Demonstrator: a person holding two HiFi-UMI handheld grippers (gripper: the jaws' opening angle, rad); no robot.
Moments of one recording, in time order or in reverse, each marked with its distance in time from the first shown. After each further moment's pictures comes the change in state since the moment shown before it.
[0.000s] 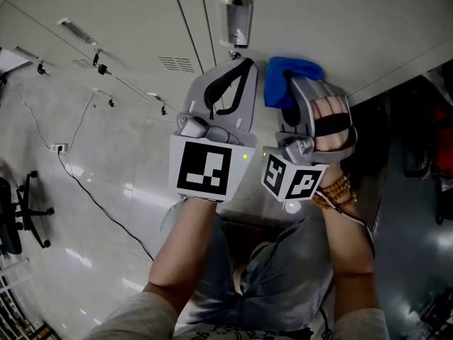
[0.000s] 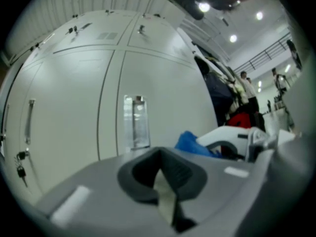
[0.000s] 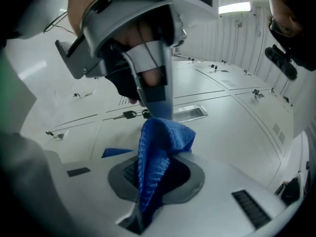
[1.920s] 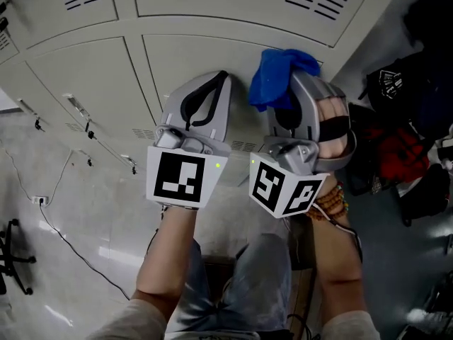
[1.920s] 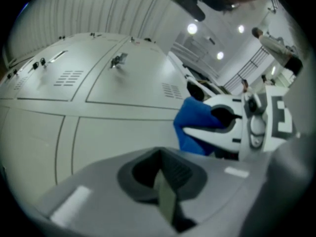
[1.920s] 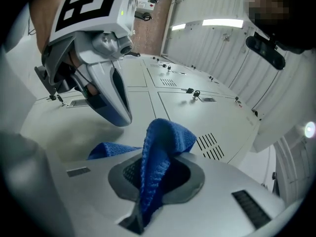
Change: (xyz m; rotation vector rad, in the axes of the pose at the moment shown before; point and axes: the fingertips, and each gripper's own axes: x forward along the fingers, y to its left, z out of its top) left arm 0.030 -0.031 0.196 0.059 -0.266 -0.045; right arm -0.038 -0.265 -0.017 -0.054 0.012 -0.298
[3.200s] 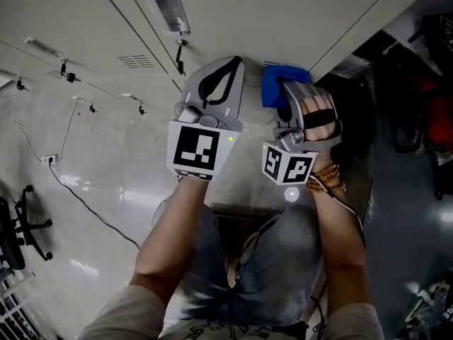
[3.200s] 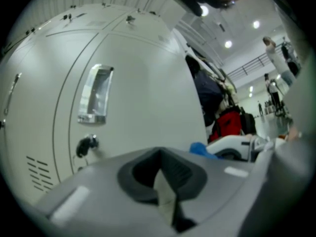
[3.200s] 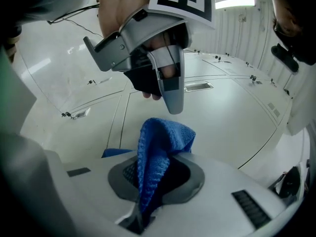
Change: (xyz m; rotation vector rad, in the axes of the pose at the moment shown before) left arm -0.058 -0.050 -0.233 -0.071 0.245 -0.070; right arm -0.098 0.313 -0.057 0.032 0.059 0.346
